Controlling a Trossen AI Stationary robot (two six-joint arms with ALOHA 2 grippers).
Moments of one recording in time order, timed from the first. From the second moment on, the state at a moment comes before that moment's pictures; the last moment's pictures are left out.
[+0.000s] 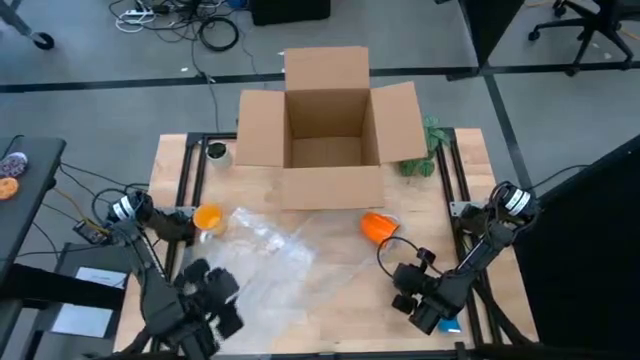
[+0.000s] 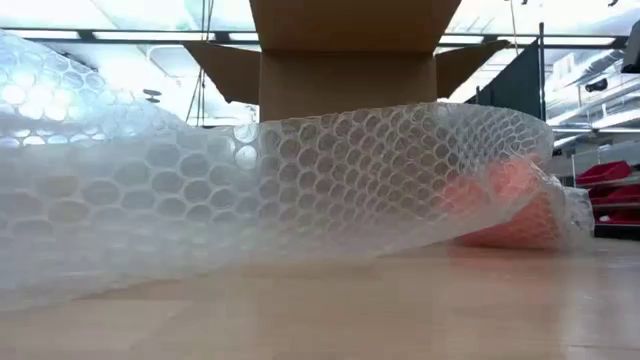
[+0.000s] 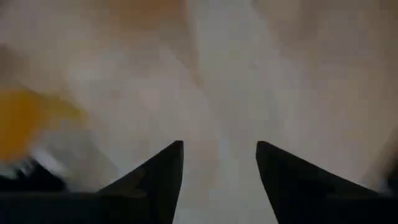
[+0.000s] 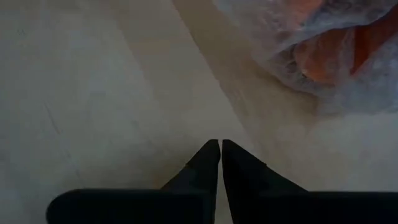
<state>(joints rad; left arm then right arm) -0.94 1.71 1.58 -1.57 -0.60 -1.64 0.92 1.76 0.97 -0.85 0.62 1.41</state>
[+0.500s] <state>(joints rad) -0.28 1.69 1.53 -1.52 0.00 -0.52 0.92 1.76 0.97 -0.81 0.60 1.40</state>
